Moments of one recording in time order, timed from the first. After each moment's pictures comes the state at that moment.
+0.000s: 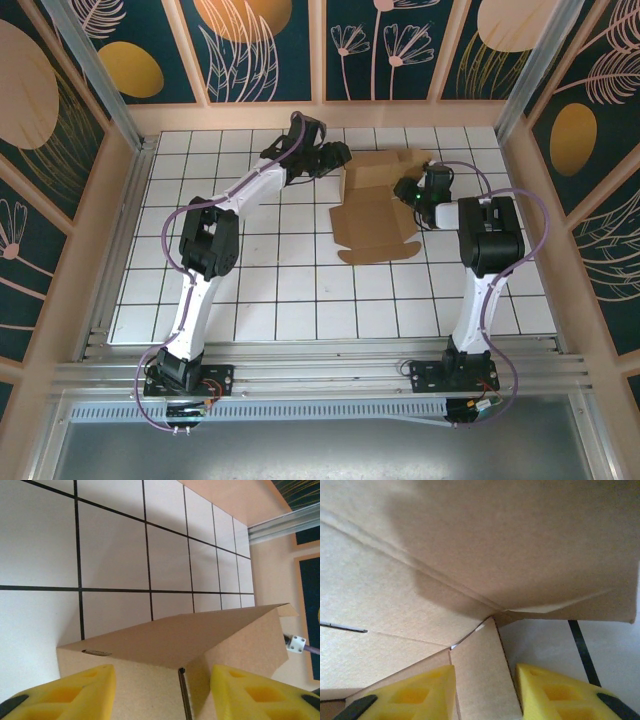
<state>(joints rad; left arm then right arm) -0.51 2.34 2.06 -0.36 0.35 -0.86 0.07 2.08 1.10 0.38 -0.25 0.58</state>
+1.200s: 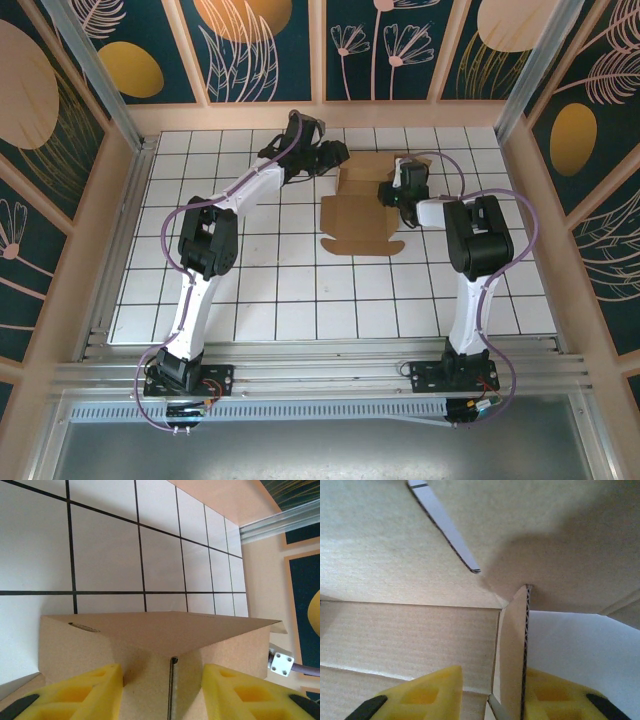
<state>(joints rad) -0.50 2.34 2.05 -0.33 0.38 -0.86 0.22 2.07 1.17 0.23 -0.10 0.21</state>
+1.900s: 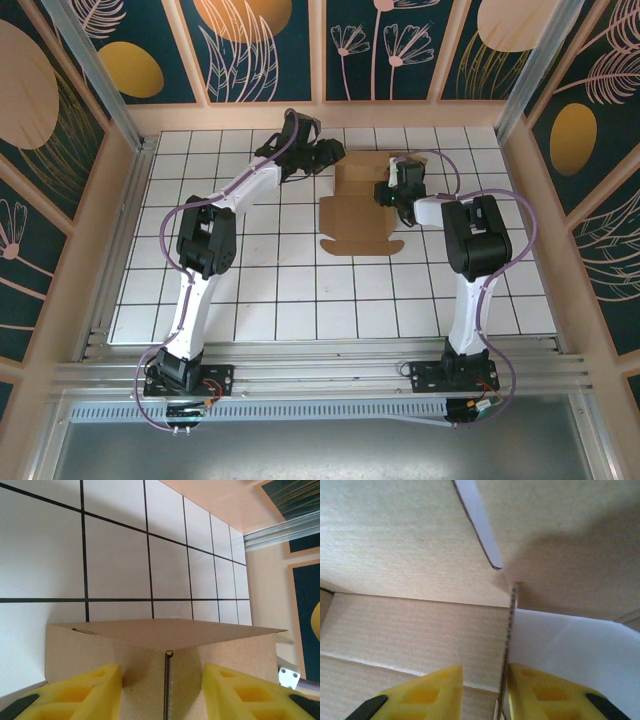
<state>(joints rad) -0.48 2.34 2.05 -0.34 0.37 -0.86 0.24 2.07 1.19 0.21 -0.12 0.17</state>
